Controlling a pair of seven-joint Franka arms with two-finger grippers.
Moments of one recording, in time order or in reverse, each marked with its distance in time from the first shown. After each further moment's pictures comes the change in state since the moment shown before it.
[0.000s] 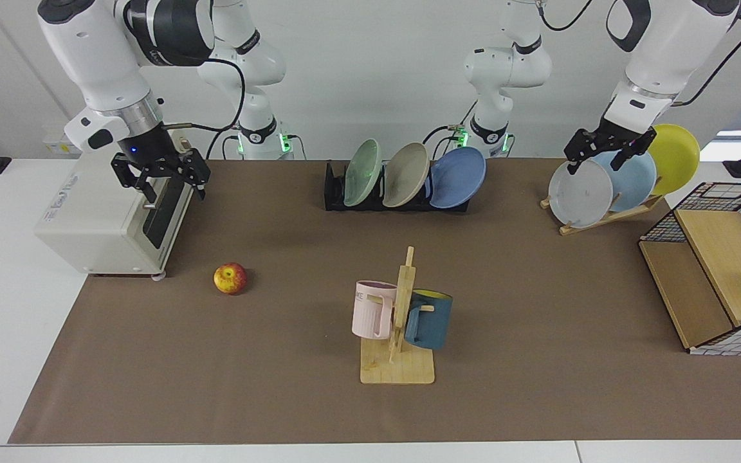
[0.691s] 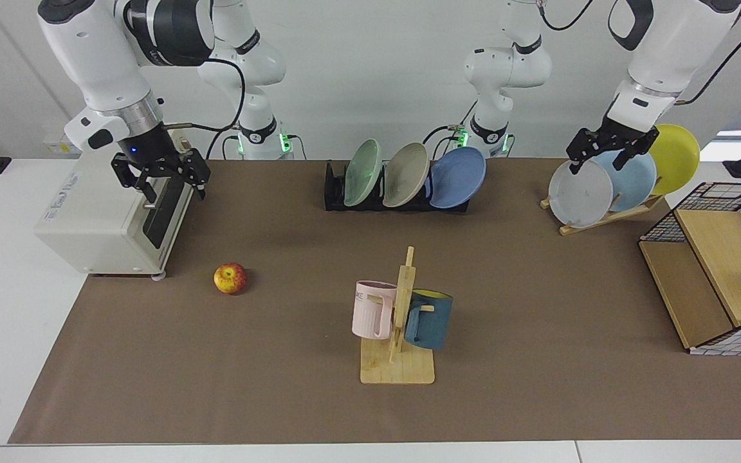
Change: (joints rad) left arm 0.004 0.000 0.000 0.005 0.000 0.004 0.000; right arm 0.000 0.000 0.000 0.000 0.000 0.000 0.000
